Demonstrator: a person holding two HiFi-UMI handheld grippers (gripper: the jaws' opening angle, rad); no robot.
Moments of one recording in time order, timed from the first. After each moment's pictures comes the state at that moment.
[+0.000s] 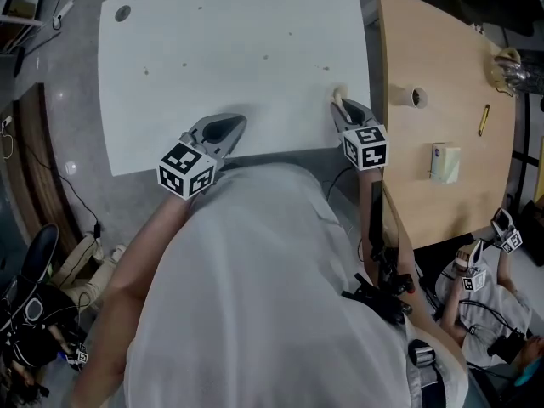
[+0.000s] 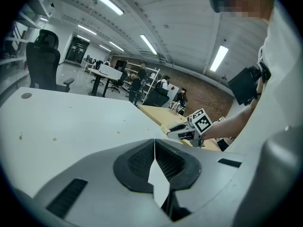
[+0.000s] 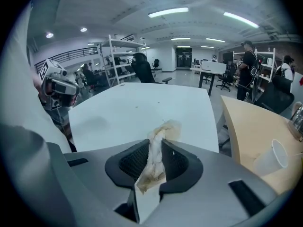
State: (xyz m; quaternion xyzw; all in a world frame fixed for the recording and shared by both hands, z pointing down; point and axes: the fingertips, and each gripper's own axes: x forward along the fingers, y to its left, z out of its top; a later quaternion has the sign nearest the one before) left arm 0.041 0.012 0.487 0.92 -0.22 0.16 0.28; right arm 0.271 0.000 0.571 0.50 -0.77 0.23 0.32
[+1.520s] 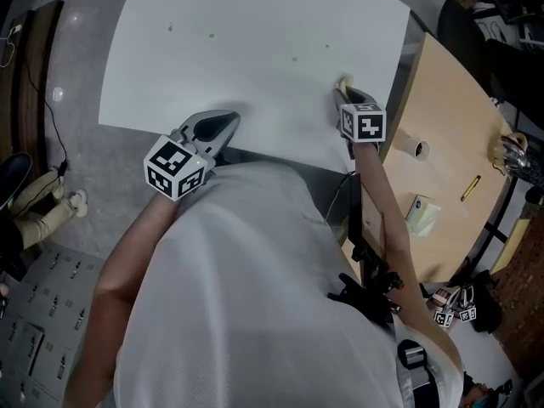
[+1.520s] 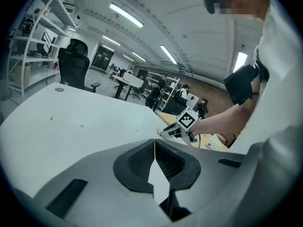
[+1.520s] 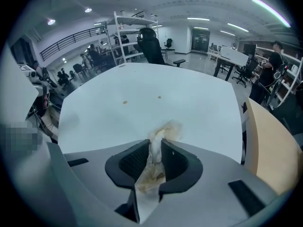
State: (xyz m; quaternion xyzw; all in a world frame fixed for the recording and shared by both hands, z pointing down) left arm 0.006 0.019 0.490 0.88 -0.35 0.12 0.31; right arm 0.248 -0.094 0.618 0.41 -0.76 0.26 0.43
